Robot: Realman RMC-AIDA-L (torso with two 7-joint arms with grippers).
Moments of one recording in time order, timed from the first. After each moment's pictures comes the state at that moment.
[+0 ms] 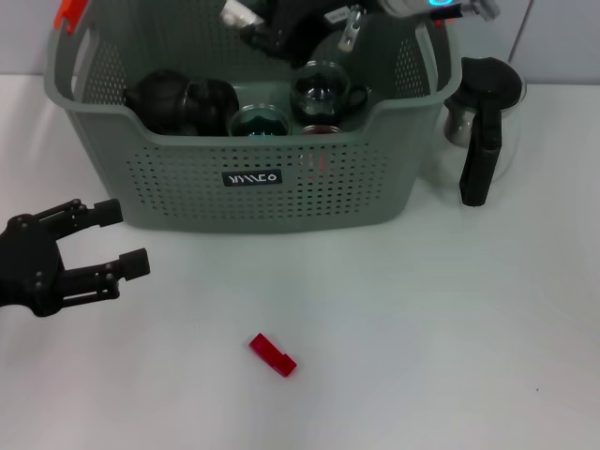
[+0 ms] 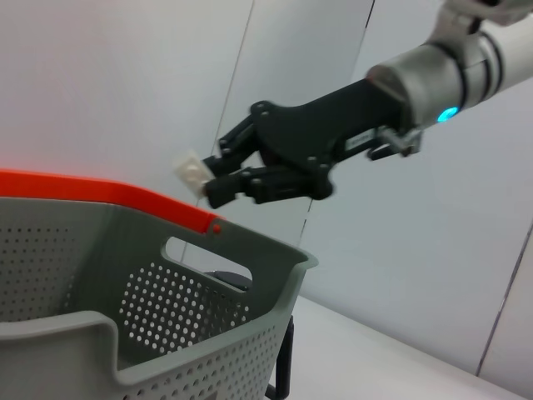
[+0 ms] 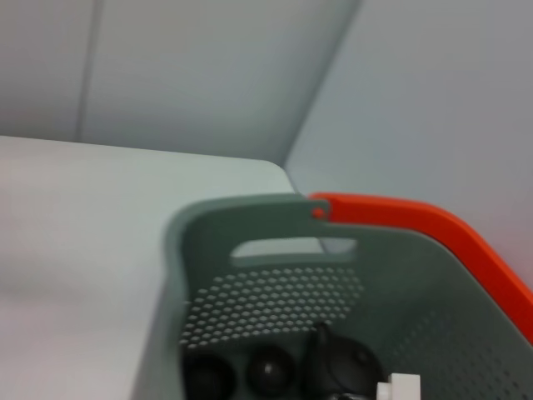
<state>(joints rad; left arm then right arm) -0.39 -2.11 0.14 0.87 2.19 2.02 -1.36 0.98 2.10 -1.39 -1.21 -2.35 -1.12 2.16</state>
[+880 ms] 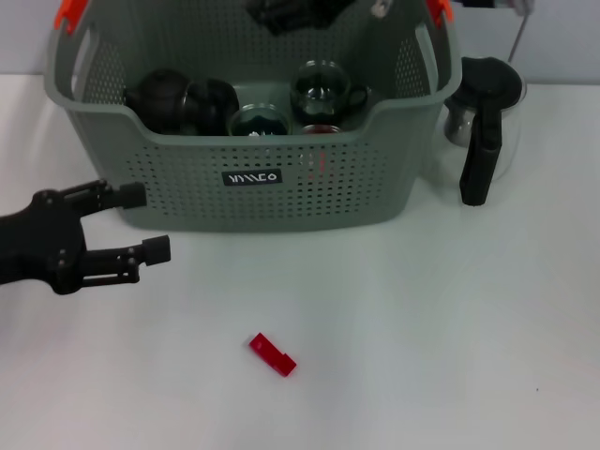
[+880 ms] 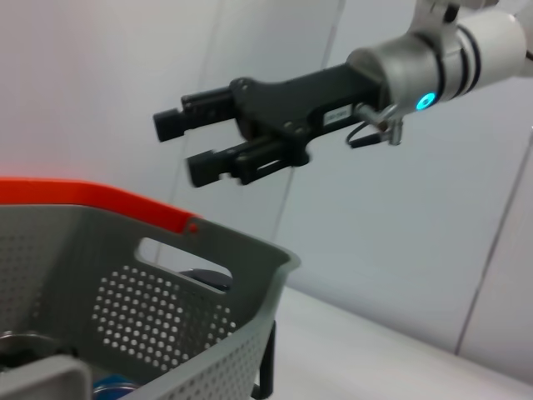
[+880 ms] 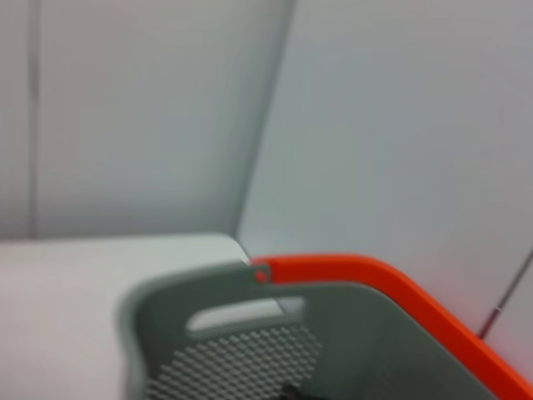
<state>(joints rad) -0.45 -2.10 0.18 0.88 2.20 2.01 -1.38 0.87 2.10 -1.33 -1.29 -2.25 -1.07 2.15</state>
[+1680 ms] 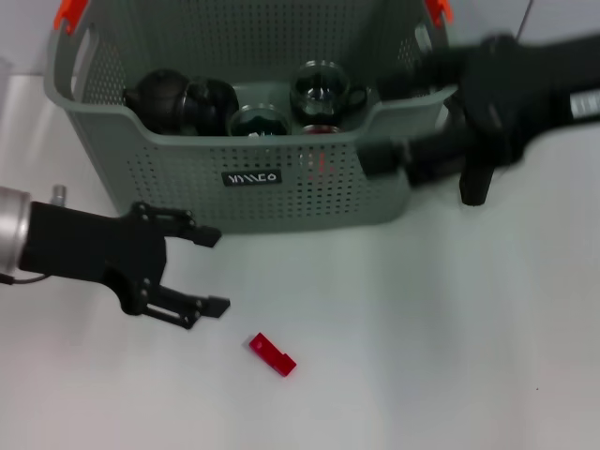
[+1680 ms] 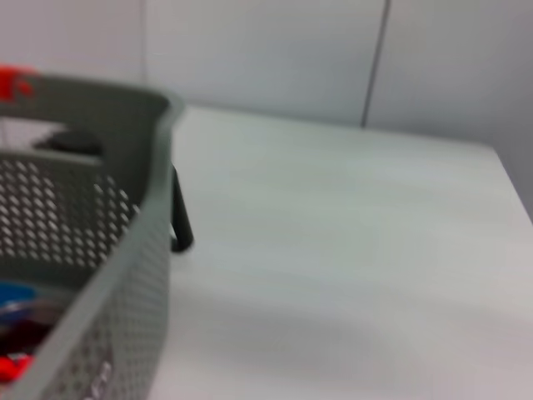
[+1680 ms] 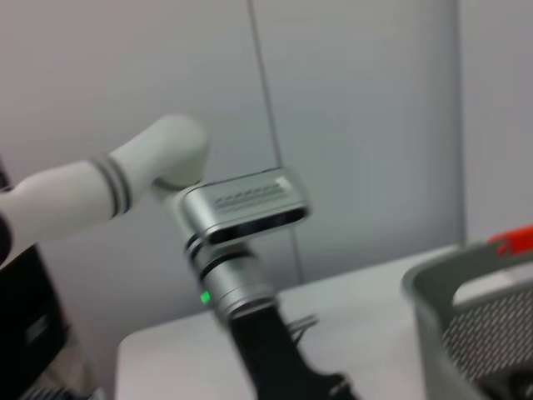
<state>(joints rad) -0.56 -2.09 0.65 1.01 2.30 1.85 -1.38 0.58 2.09 -1.00 -1.57 -1.84 -1.82 2.22</state>
